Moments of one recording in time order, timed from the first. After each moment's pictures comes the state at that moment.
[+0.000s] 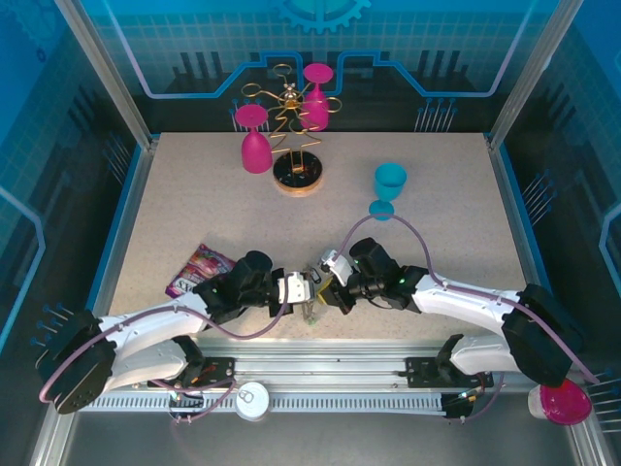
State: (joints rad) left arm -0.79 1.09 0.43 0.06 0.34 0.55; right arm 0.83 1.28 0.60 -0.07 -0.42 0.10
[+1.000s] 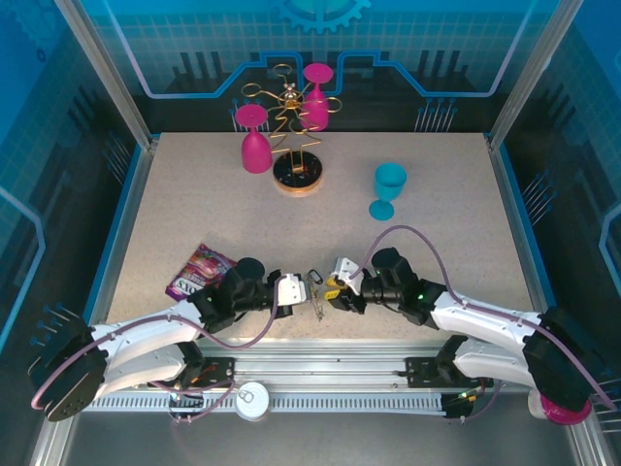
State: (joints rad) left arm -0.81 1.02 0.36 0.20 0.34 0.46; right arm 0.80 1.11 0.42 0.17 -0.43 -0.22
